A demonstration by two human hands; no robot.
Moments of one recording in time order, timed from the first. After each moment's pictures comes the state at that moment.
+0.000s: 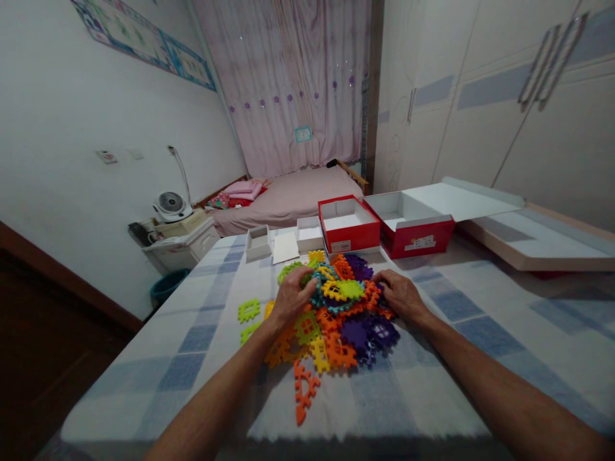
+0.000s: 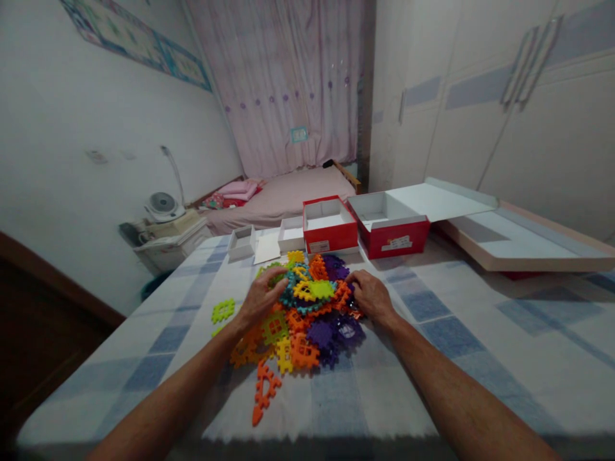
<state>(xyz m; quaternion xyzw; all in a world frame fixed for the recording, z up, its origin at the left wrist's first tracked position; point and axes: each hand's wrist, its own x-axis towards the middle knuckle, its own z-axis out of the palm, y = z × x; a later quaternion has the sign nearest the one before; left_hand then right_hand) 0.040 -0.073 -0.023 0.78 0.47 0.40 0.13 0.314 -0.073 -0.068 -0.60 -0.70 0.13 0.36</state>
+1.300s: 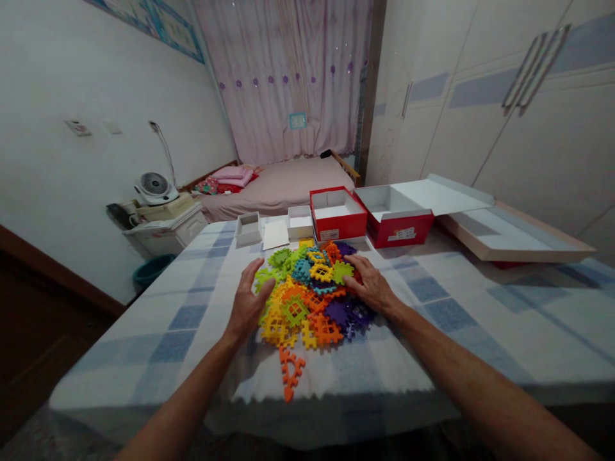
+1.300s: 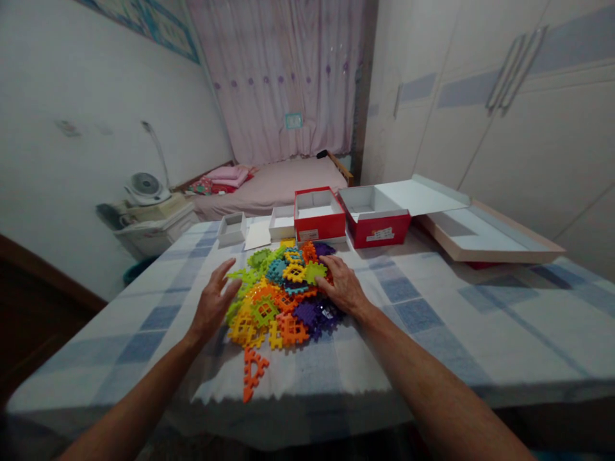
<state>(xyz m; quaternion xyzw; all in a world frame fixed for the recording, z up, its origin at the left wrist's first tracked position) -0.011 -0.130 -0.024 0.66 0.56 0.47 0.16 0.291 -0.093 -0.061 -0.51 -0.77 0.10 0.37</state>
